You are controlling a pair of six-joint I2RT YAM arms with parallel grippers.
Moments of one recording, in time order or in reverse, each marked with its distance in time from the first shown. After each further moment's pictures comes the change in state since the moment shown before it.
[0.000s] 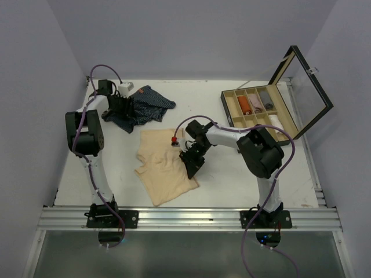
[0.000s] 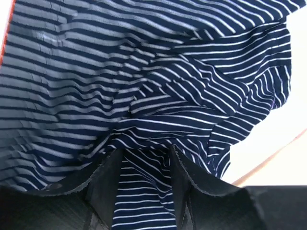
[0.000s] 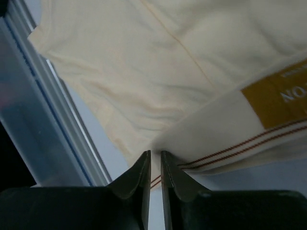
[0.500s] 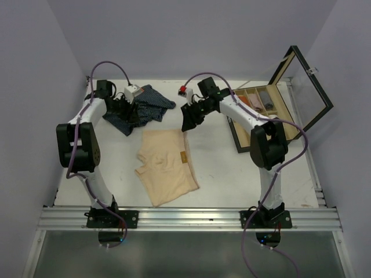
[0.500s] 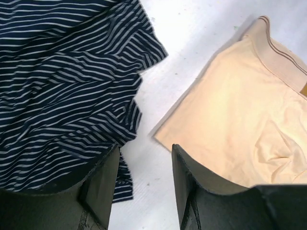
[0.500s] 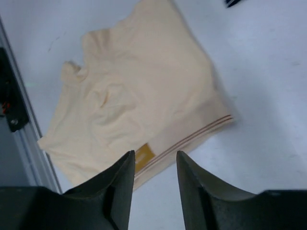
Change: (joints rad) left arm -0.037 -0.292 -0.177 -0.151 0.177 0.319; right arm -0.189 0.040 0.445 -0.011 -0.026 0.019
